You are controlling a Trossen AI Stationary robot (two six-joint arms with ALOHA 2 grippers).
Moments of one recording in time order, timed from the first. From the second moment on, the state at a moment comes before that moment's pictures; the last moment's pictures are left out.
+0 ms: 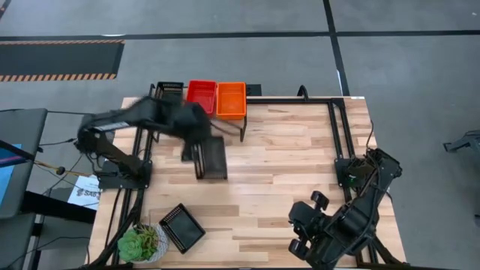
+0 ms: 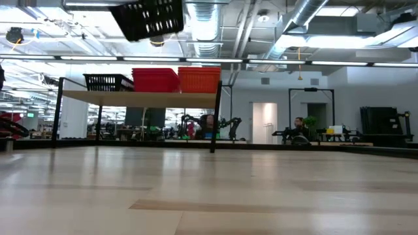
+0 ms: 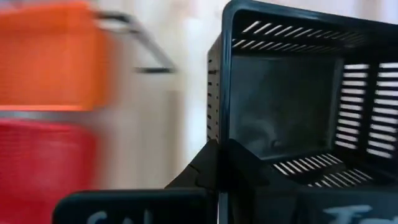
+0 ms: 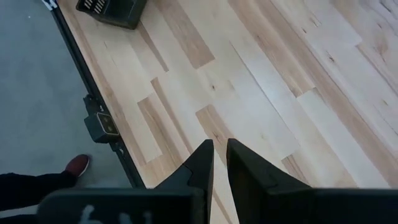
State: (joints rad) left arm 0.04 1.50 1.77 -1.39 -0.16 0.07; right arm 0.83 1.87 2.10 -1.57 0.52 1.31
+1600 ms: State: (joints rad) left arm 0.97 1.56 2.07 -1.57 -0.27 0.89; right arm 0.82 1.87 2.10 -1.57 0.53 1.31
